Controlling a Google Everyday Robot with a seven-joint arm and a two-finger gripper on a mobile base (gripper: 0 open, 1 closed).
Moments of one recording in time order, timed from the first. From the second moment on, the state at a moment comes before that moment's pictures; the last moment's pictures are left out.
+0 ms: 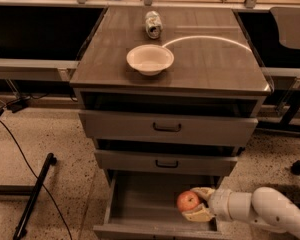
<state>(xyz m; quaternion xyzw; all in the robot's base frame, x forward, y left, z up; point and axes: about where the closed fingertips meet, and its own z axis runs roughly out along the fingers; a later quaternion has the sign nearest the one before) 0.432 -0.161 0.458 -0.44 0.78 0.25 0.36</state>
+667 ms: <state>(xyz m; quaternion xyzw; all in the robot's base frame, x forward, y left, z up) 0.479 -0.123 0.412 -0.46 0.72 0.22 0.47</state>
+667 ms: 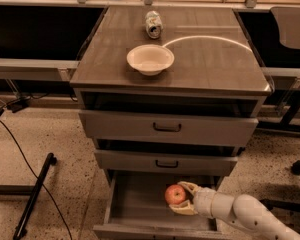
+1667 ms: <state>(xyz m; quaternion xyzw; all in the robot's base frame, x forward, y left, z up) 0.499 -0.126 0.340 -0.46 0.76 0.19 0.41</state>
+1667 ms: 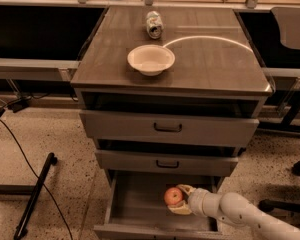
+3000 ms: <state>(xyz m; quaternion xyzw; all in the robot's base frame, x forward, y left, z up) 0.515 -0.100 0.185 -0.45 0.79 0.20 0.36</state>
